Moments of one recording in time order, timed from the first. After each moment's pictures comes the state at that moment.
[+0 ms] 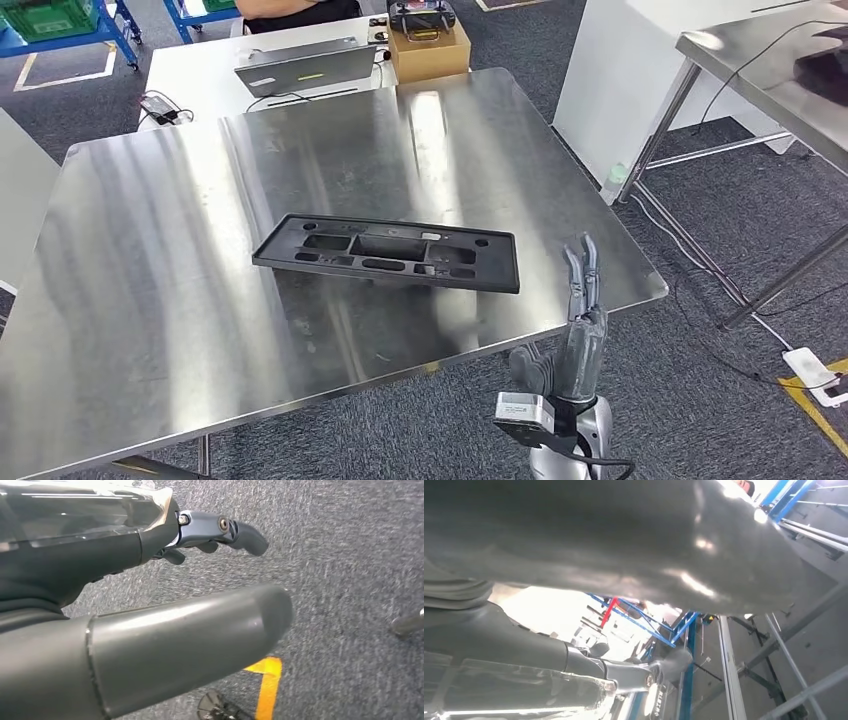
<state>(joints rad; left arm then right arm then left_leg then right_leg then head) -0.05 -0.09 0.64 -0.21 -0.26 0.32 -0.31 0.10 0.15 0.19 -1.76 0.58 -0.69 -0.63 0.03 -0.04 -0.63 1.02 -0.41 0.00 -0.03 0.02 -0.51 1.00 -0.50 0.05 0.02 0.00</state>
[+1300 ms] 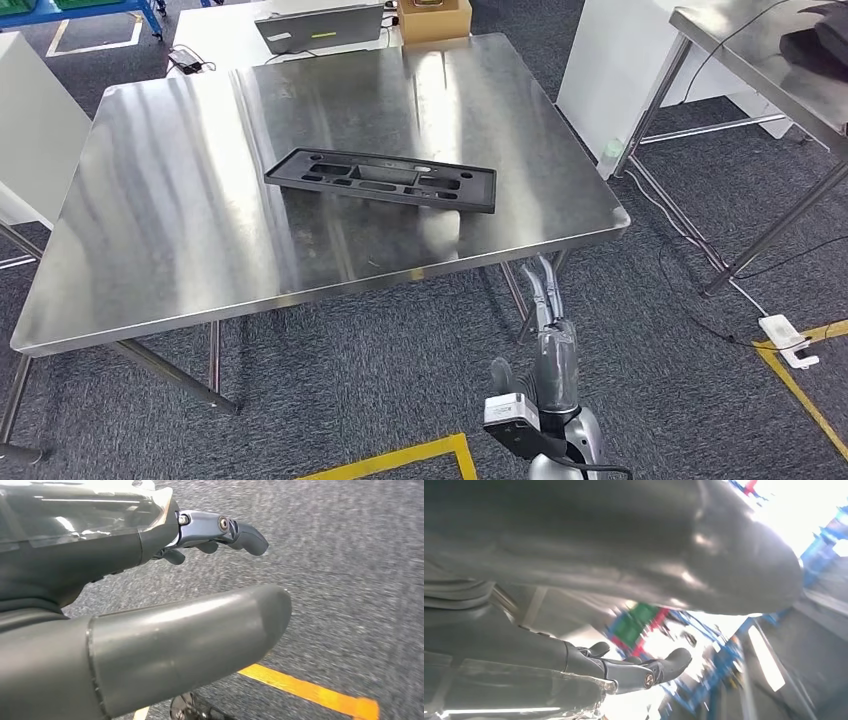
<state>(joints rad) -0.05 -0.10 0.67 -0.21 -0.28 0.35 -0.31 0.15 0.10 0.24 -1.69 0.57 -0.57 -0.53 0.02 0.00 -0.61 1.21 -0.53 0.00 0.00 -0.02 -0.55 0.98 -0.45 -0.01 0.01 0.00</state>
